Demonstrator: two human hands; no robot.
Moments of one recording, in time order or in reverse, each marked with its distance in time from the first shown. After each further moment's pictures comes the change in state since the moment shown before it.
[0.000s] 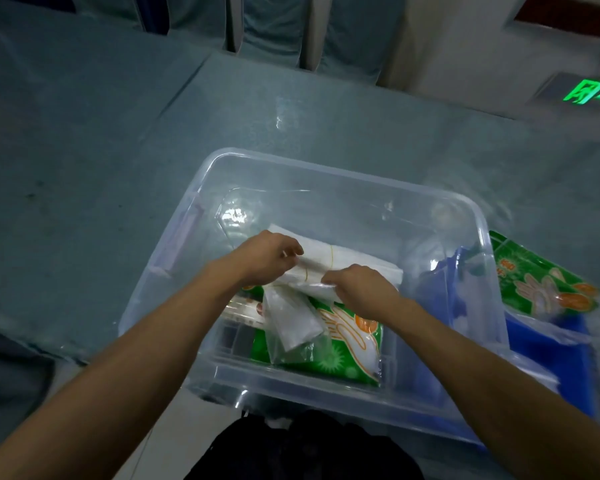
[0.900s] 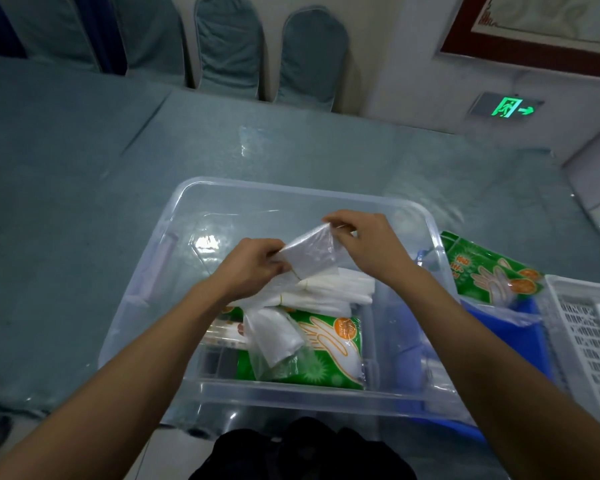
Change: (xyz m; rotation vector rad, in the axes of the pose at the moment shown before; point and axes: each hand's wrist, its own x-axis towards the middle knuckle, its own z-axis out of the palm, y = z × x) left_hand -0.003 0.028 -0.008 -0.166 0.228 0.134; right_hand -0.018 0.016 -0.090 0.471 0.601 0.118
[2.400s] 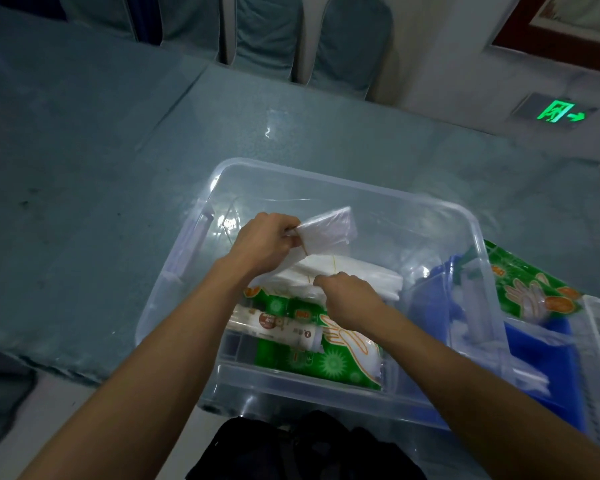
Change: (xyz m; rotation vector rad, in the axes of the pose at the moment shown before) left_hand 0.003 -0.013 -0.022 0.090 0.111 -0.139; right_hand -0.045 -0.019 0.097 -0.572 -0.594 0.005
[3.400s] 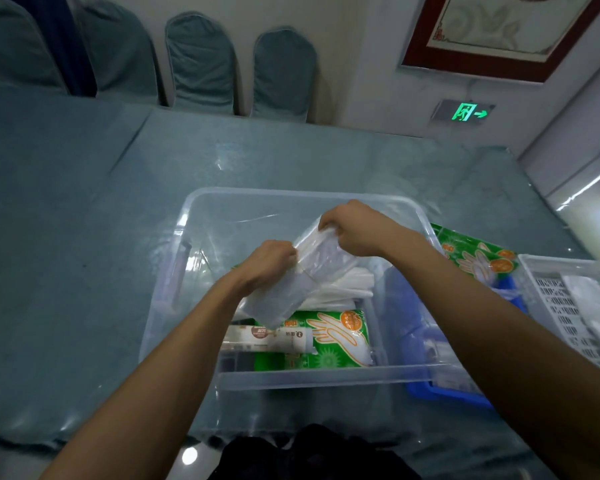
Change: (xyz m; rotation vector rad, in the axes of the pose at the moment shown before) left_hand -0.010 0.027 0.006 -0.341 -0.332 0.045; right_hand -0.010 0.036 -0.120 0.056 0.206 0.101
